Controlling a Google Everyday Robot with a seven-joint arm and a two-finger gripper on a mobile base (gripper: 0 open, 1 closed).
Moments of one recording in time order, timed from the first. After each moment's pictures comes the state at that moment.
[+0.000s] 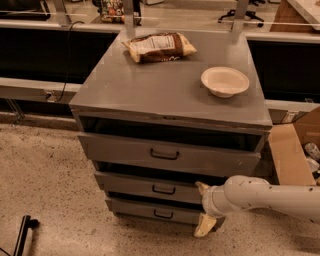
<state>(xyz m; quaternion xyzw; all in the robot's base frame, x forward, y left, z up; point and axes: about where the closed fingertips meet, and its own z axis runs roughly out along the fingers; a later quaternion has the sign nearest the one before) 0.481 -0.147 0.460 -0.65 0.72 0.07 0.23</state>
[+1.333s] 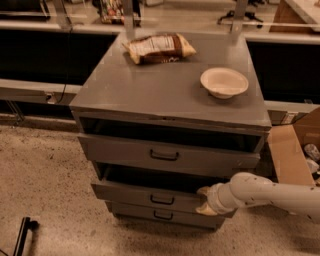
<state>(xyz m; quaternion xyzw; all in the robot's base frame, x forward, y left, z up) 0.505 -0.159 0.438 -0.64 0.72 0.08 0.24</state>
